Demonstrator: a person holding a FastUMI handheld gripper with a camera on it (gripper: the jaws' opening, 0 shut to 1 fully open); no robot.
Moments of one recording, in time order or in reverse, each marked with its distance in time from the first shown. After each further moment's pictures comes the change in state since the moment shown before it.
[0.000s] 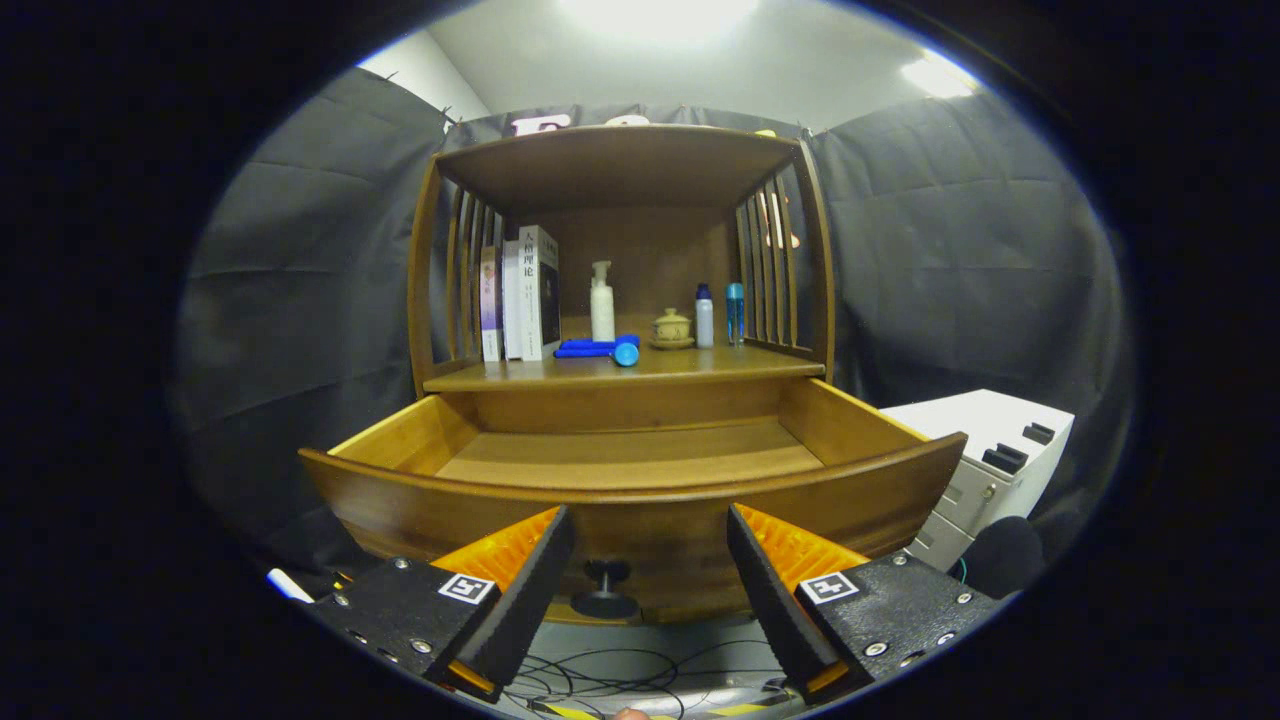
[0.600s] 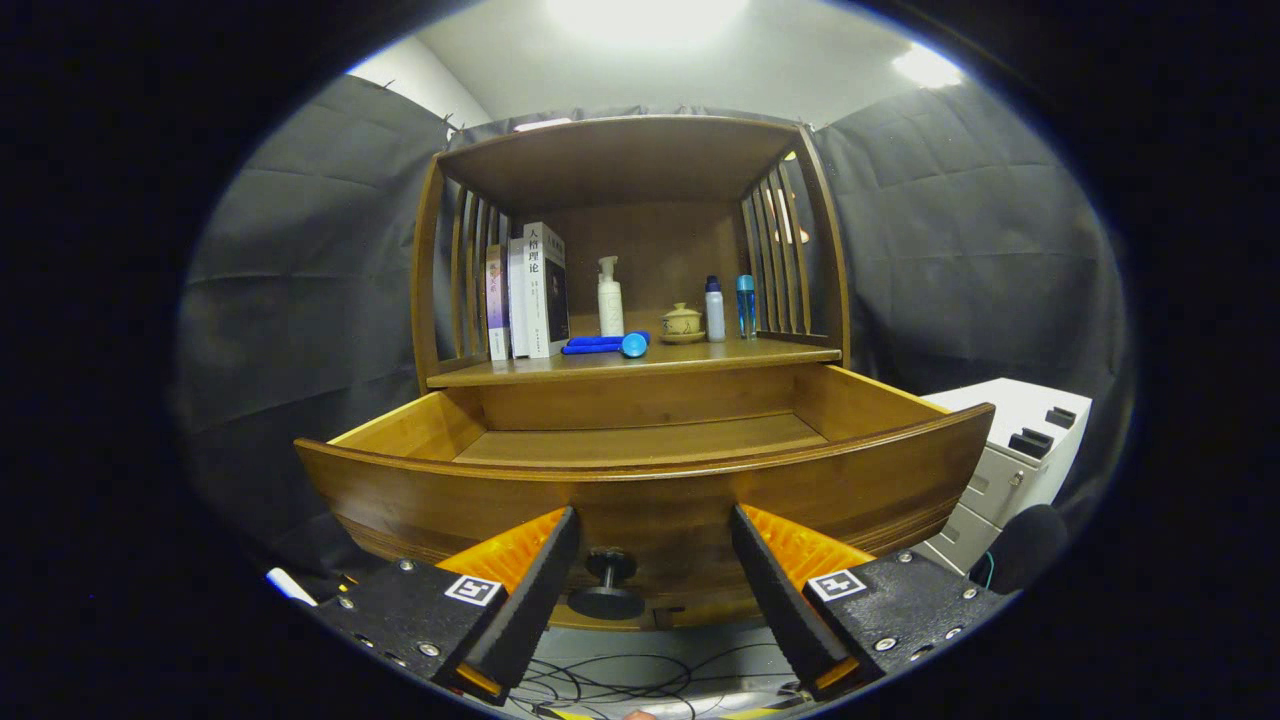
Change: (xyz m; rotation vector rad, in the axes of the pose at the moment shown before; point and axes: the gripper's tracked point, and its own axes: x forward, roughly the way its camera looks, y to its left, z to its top) arm 0.023 0.002 -0.005 0.015 -0.040 0.052
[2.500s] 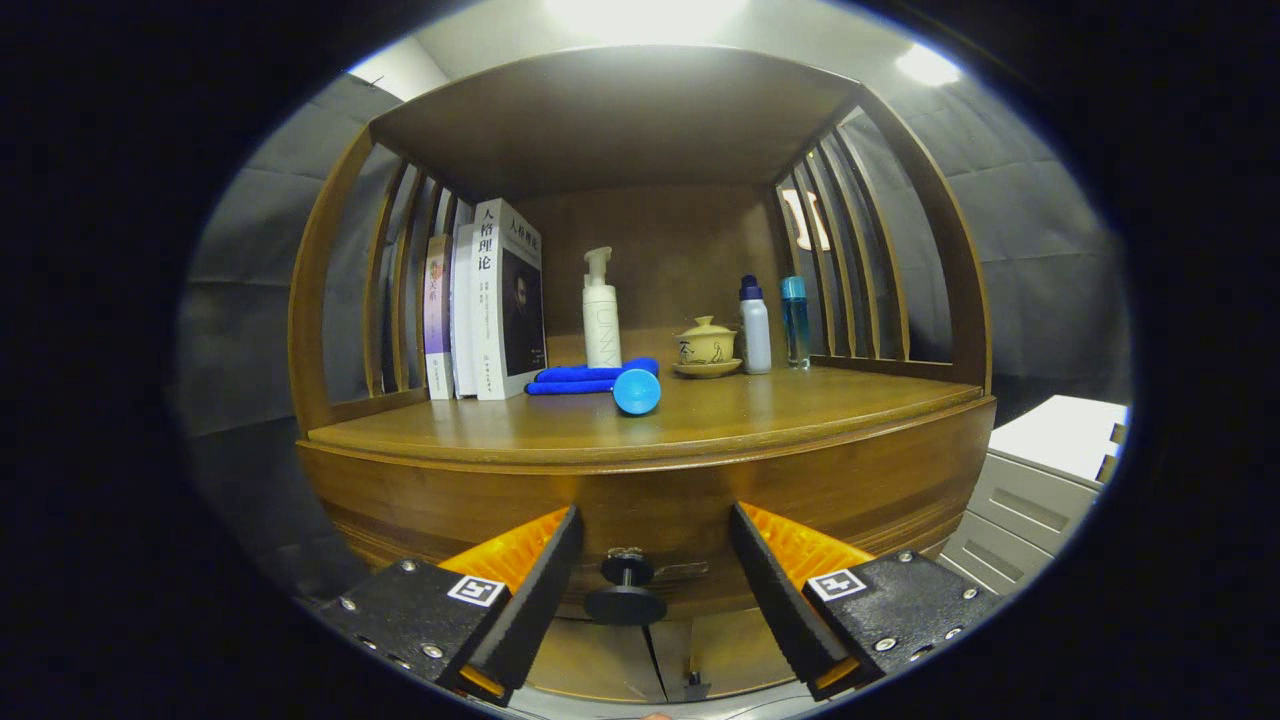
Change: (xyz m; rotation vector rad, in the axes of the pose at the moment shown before) arm 0.206 0.011 0.033 0.017 -0.075 0.002
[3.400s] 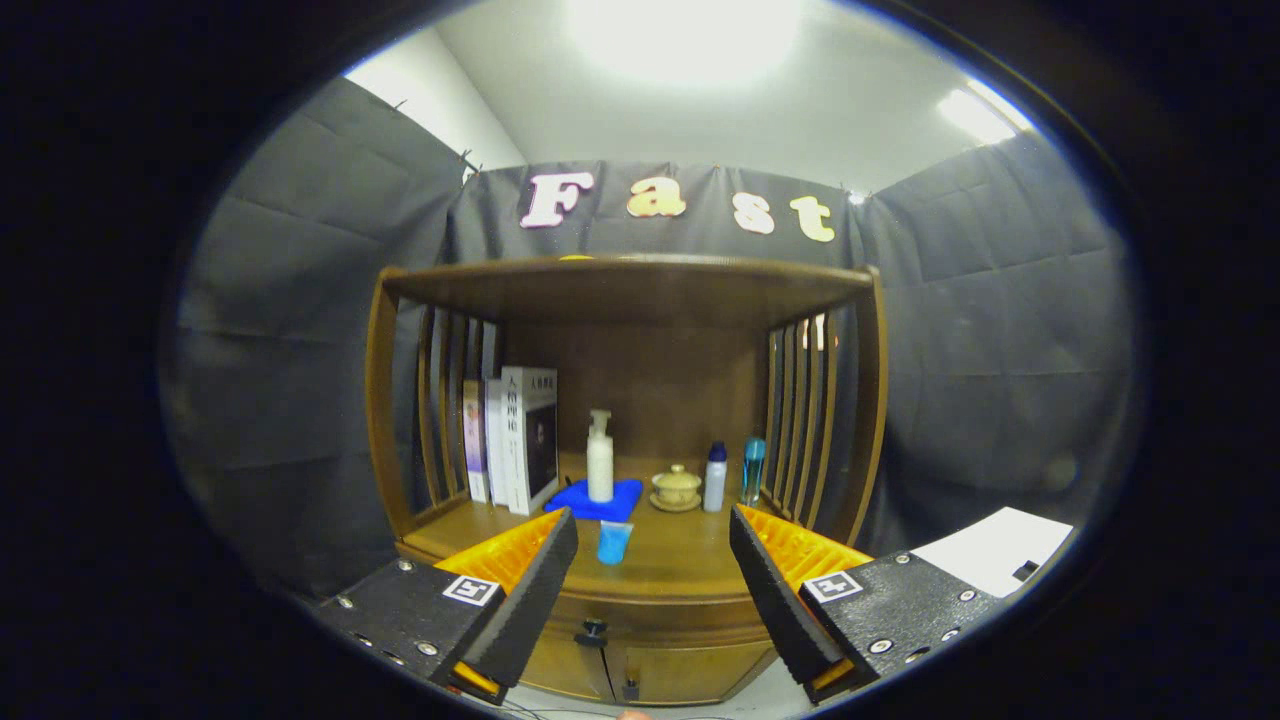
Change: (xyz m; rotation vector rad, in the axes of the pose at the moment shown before) arm -0.125 -0.035 0.261 -0.138 -0.111 0.041
